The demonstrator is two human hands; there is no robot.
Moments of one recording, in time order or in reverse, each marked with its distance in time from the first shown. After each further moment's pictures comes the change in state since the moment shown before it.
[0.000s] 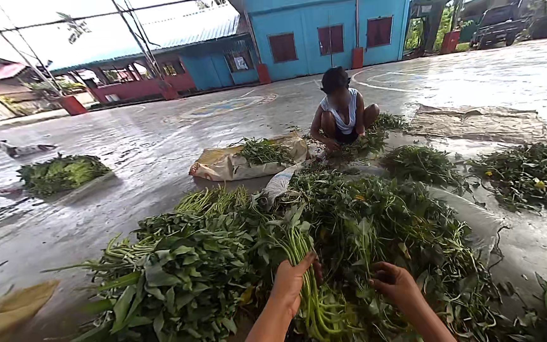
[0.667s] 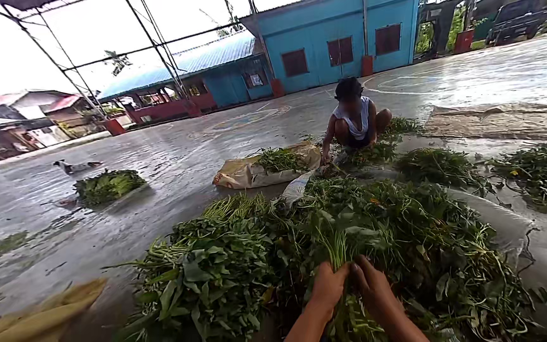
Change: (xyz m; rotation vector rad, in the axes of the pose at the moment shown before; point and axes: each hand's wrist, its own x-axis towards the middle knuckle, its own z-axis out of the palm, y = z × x) left_hand -0.014 -0.026 0.014 0.306 -0.114 0.154; right_hand -0.006 -0.026 0.088 -0.269 0.047 -0.248
